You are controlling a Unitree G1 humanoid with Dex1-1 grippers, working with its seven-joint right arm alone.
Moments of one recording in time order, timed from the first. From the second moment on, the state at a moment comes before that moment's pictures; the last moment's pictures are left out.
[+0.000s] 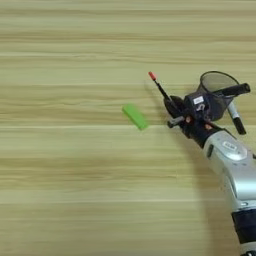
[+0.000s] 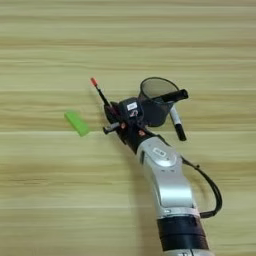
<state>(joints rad) -0.11 -0.22 -0.05 -0.01 0.09 0.17 0.42</state>
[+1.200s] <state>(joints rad) -0.03 -0.42 -0.51 -0.15 0.22 0.28 0.38</state>
